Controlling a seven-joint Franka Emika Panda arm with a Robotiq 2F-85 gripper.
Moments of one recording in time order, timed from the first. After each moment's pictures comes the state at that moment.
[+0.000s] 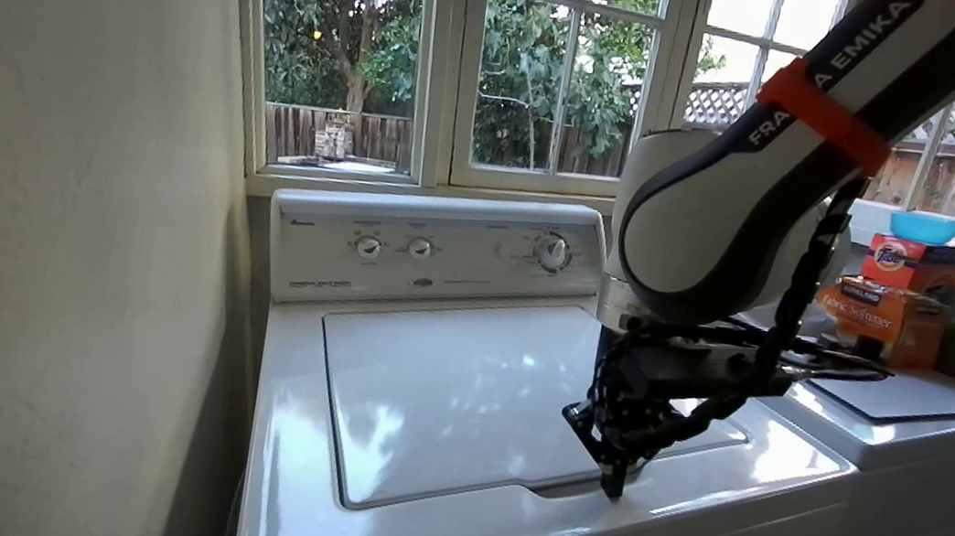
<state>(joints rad) 0.12 -0.18 0.22 -2.75 0.10 2.52 0.35</state>
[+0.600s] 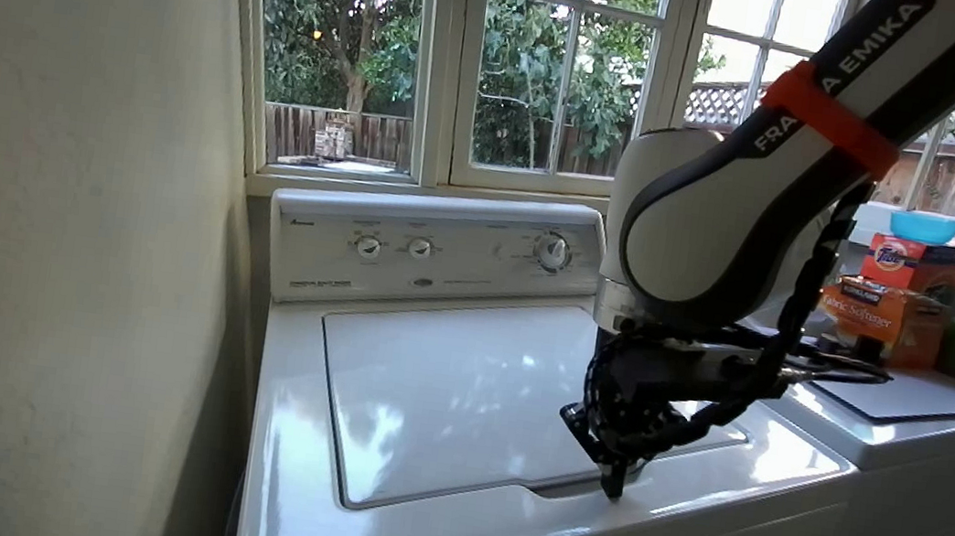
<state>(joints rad) 0.12 -0.18 0.23 -2.75 0.06 2.52 0.45</state>
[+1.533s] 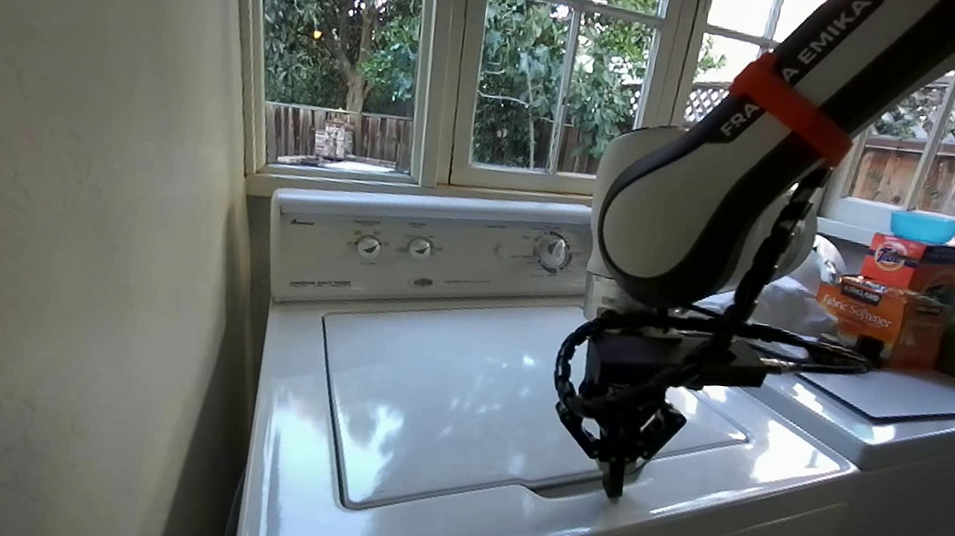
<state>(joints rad) 0.11 -0.13 0.22 -2.67 0.05 2.41 0.59</state>
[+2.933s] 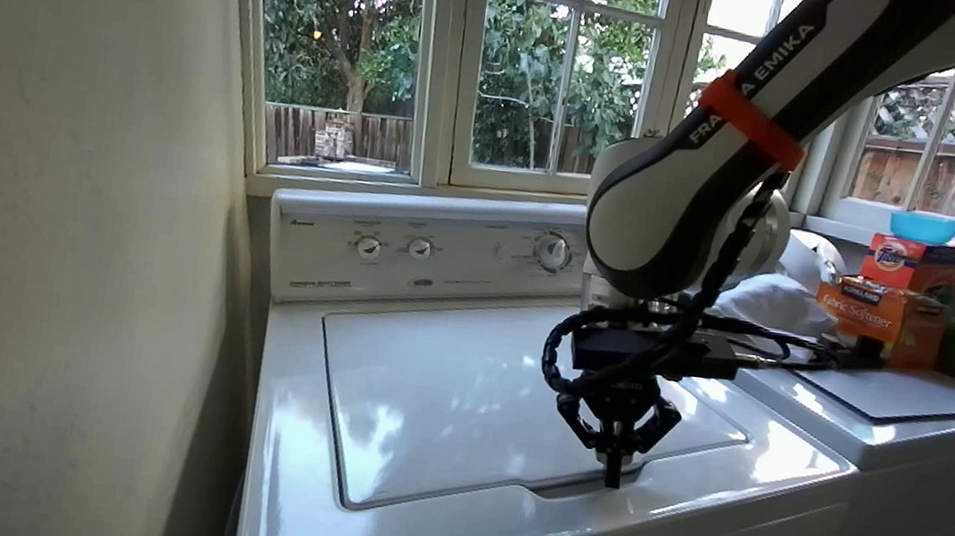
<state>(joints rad) 0.10 -0.05 0.18 -2.60 0.03 2.38 0.72</state>
